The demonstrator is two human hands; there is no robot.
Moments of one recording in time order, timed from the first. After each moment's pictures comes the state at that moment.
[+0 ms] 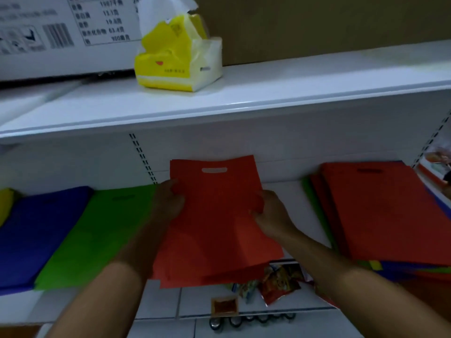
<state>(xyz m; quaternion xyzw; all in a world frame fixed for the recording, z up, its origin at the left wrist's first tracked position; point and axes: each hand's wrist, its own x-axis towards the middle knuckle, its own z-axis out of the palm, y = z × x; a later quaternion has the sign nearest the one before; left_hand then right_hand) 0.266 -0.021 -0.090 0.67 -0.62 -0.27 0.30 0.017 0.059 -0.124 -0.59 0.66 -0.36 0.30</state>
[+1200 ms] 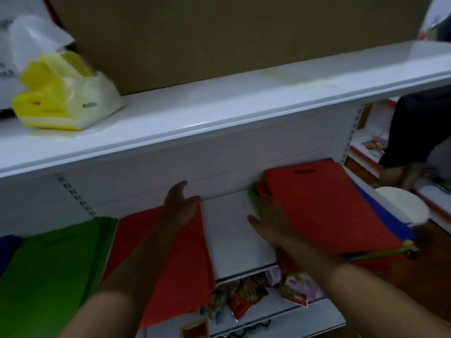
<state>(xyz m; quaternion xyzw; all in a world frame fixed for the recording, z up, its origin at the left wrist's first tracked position) 0.098 -0.019 -0.075 0.61 -0.69 -0.30 0.25 -0.115 0.078 -0.134 -0.58 0.75 -0.25 0.22</state>
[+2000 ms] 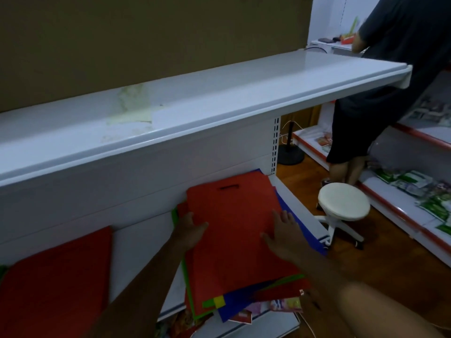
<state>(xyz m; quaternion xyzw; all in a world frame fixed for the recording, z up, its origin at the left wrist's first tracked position) -0.142 0.019 -0.133 0.59 -0.68 -0.41 0.12 -0.351 0.152 -0.168 -0.48 0.84 -0.14 0.21</state>
